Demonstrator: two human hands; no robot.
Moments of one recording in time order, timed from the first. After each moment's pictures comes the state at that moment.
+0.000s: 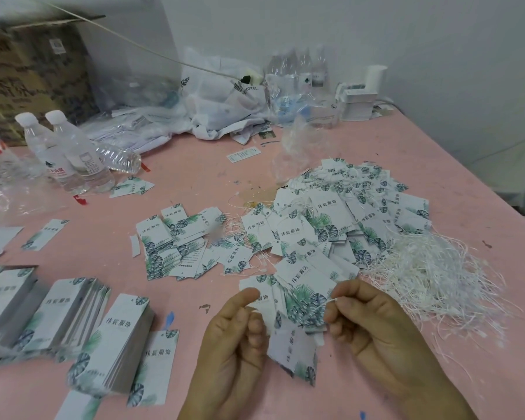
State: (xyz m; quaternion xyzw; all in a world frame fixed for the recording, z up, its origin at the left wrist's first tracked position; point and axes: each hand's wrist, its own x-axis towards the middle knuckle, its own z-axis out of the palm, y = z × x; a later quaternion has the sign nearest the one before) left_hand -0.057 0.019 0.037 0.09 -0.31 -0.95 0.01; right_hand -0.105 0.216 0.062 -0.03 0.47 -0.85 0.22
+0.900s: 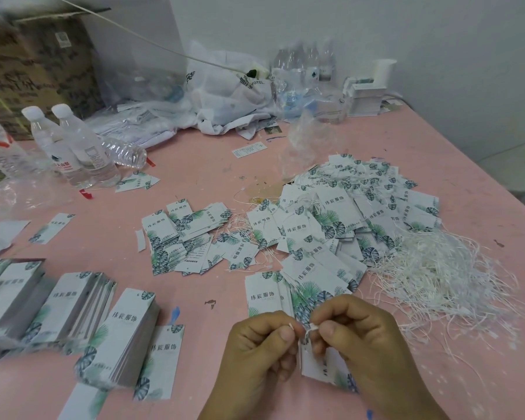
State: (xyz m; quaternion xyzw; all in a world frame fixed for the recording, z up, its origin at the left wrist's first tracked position) left_hand -0.049 0.032 0.030 0.01 -0.53 -0.85 -0.02; right_hand -0.082 0.193 0.062 -0.13 0.60 -0.78 0.14
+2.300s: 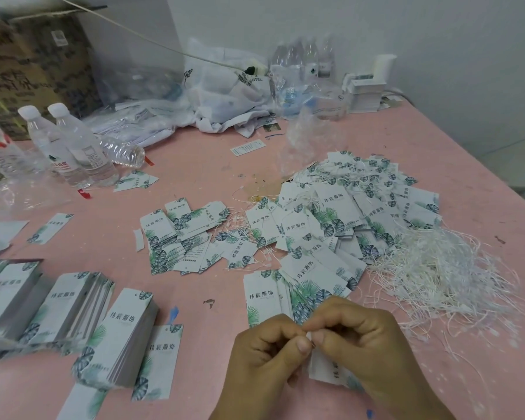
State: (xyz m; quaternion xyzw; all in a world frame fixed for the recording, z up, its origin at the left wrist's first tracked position) left_hand -0.045 0.039 0.020 -0.05 -0.63 -0.77 0.06; right_hand -0.084 0.193 0.066 -0.19 0.67 -0.72 0.08
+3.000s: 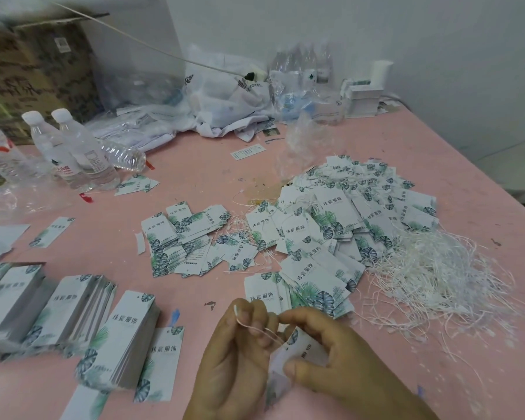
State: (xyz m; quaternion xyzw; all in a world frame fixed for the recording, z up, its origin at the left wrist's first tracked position) left_hand -0.059 0.019 0.032 -0.11 -0.14 -0.98 -0.06; right_hand -0.081 0.189 0.052 -0.22 0.74 -0.58 0.26
